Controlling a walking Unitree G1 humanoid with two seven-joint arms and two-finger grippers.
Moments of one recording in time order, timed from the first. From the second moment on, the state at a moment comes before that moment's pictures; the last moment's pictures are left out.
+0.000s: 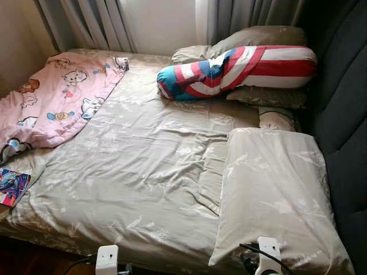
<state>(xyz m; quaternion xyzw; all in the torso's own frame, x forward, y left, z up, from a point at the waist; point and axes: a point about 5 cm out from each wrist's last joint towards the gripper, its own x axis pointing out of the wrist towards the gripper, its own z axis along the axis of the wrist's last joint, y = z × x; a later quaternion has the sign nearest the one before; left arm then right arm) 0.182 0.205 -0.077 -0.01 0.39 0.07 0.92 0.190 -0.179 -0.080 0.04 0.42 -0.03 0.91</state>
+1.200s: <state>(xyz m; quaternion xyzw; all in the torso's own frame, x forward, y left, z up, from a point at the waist) 0.180 0.206 -0.078 0.00 0.39 0.07 0.92 0.184 -0.178 -0.083 0.05 0.43 -0.04 0.90</state>
